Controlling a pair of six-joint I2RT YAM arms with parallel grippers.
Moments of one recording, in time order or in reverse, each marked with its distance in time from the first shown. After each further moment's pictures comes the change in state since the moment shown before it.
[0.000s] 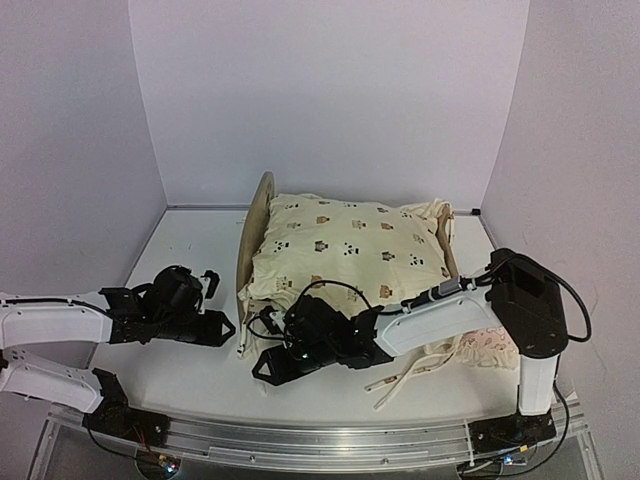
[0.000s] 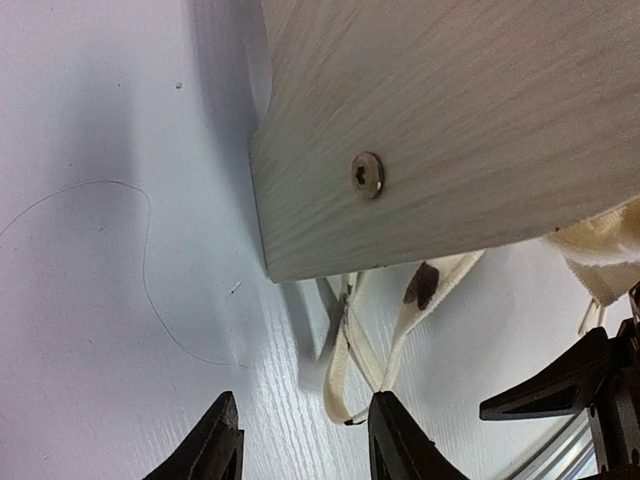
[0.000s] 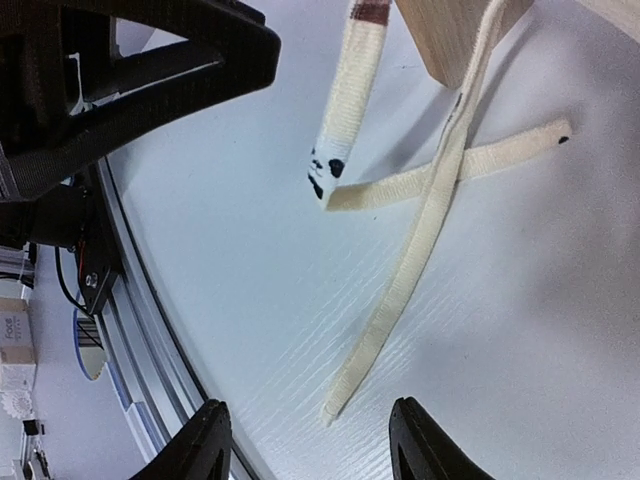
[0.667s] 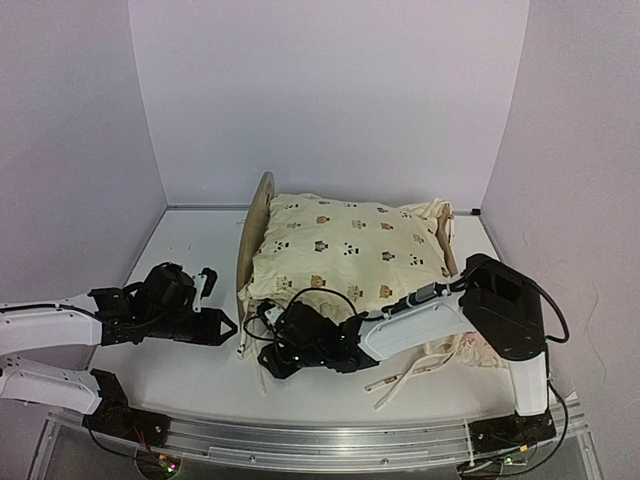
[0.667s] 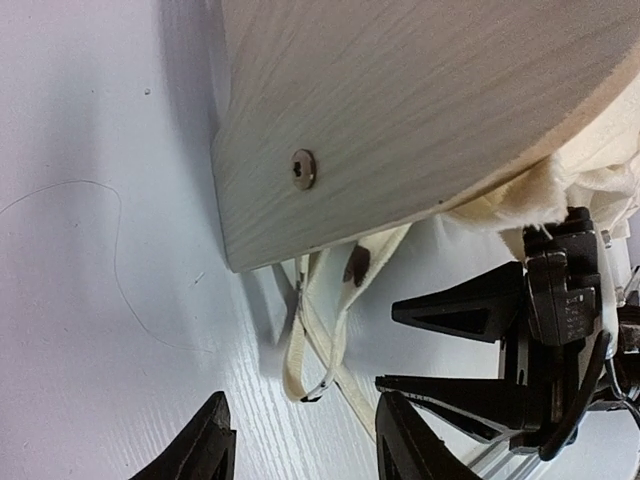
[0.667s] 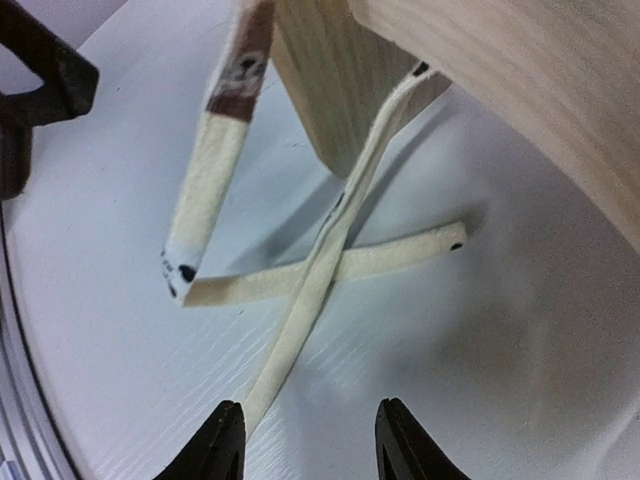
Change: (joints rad) left arm 0.000 -0.082 -0.001 -0.023 0.064 -0.025; right arm 0.000 0.113 0.064 0.042 0.279 -0.212
